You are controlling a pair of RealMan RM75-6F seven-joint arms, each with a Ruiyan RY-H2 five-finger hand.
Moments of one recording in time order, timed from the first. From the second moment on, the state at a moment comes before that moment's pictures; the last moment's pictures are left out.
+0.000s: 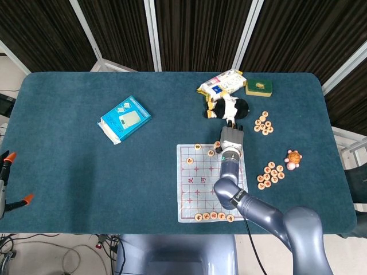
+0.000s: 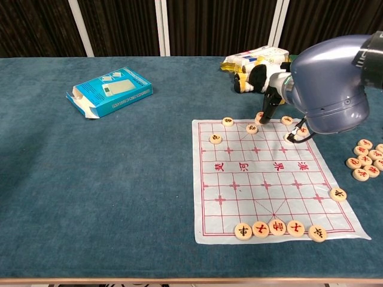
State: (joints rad) left arm -0.07 -1.10 -0.09 -1.72 1.37 1.49 0.13; right arm 1.10 -1.91 0.55 -0.91 -0.08 0.95 -0.99
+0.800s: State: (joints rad) left arm -0.08 -1.10 -0.09 -1.72 1.36 1.49 0.15; right arm 1.09 -1.86 0.58 -1.01 -0.10 0.98 -0.96
